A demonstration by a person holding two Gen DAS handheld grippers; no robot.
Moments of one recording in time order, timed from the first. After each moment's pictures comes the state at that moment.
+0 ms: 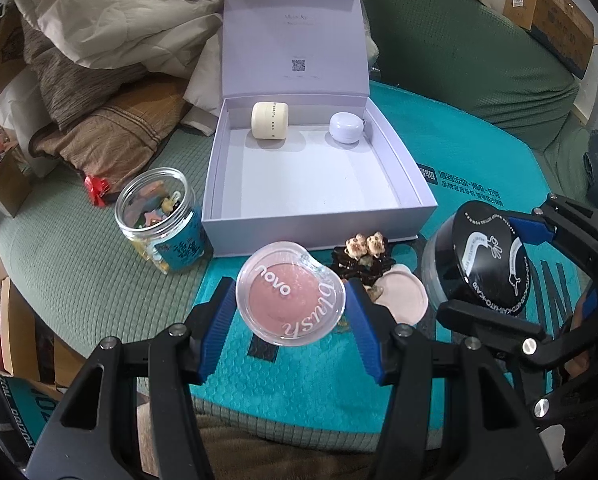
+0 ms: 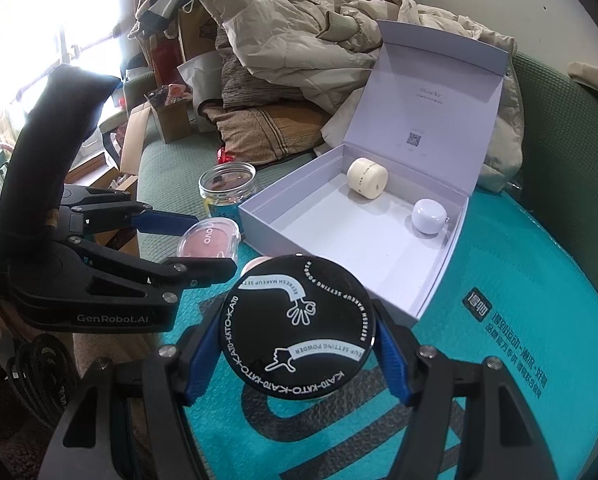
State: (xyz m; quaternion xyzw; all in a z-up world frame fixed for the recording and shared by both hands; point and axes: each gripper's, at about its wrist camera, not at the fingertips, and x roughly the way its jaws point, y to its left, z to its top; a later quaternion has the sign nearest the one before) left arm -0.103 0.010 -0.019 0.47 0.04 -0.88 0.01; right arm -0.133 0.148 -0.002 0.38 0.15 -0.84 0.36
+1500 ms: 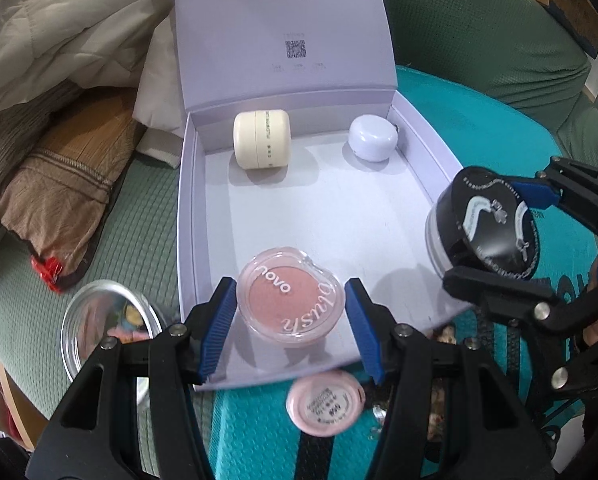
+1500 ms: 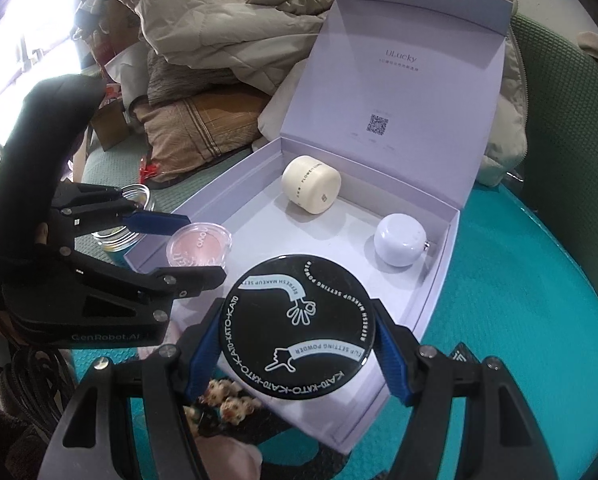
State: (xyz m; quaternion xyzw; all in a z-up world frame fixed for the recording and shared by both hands) left arm -0.231 -0.015 -0.058 0.50 0.00 -0.86 -0.03; right arm -0.258 0.120 -0.041 0.42 0.15 -0.84 0.32
